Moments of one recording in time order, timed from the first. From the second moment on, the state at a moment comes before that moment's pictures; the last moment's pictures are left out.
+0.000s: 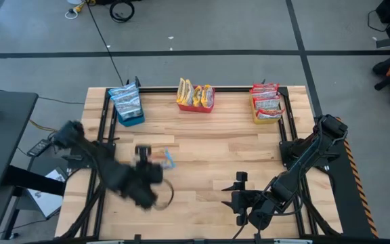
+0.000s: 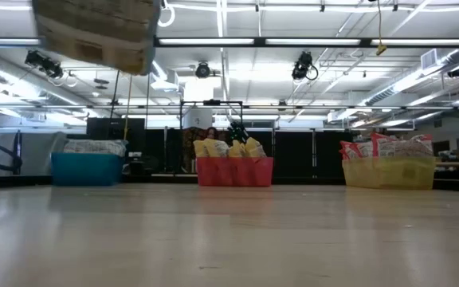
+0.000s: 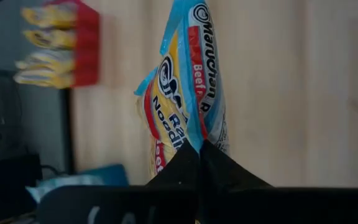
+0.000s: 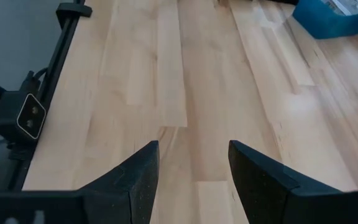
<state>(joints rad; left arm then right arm) -0.64 1.68 1.71 -1.57 -0.59 -0.53 0.81 1.65 1.16 -0.44 0.74 0.54</state>
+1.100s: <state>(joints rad) 0.67 0.86 0.90 -1.14 -0.18 0.41 0.70 1.65 1.10 -0.28 0.71 0.52</state>
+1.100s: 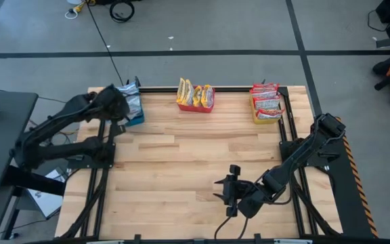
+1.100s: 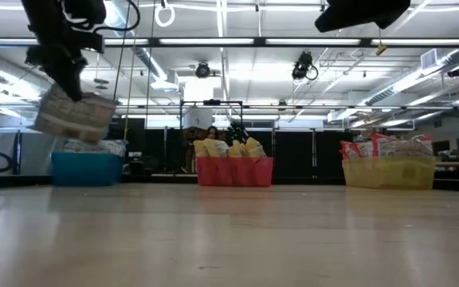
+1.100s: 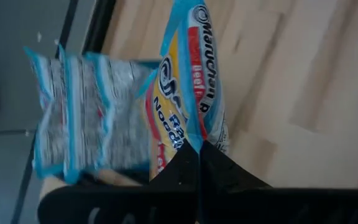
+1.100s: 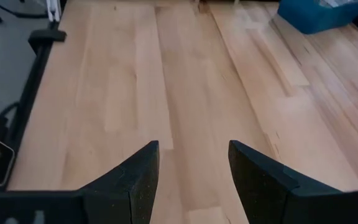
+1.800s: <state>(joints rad) 1.03 1.07 0.87 -0.97 0.42 0.68 0.70 1.65 1.10 -0.26 0.70 0.52</state>
